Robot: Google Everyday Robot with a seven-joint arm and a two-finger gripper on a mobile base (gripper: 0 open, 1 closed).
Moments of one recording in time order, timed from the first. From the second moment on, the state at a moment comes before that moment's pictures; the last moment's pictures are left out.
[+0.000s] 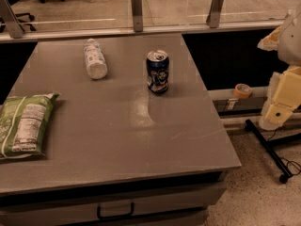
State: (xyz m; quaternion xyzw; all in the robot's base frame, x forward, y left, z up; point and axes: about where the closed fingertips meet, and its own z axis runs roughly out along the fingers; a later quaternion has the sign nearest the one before) arm 0.438 -0.217 0.977 -0.60 0.78 -0.03 0.16
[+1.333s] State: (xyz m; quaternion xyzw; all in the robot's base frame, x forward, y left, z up) arm 0.368 -0.077 0.955 -0.63 0.75 0.08 0.17
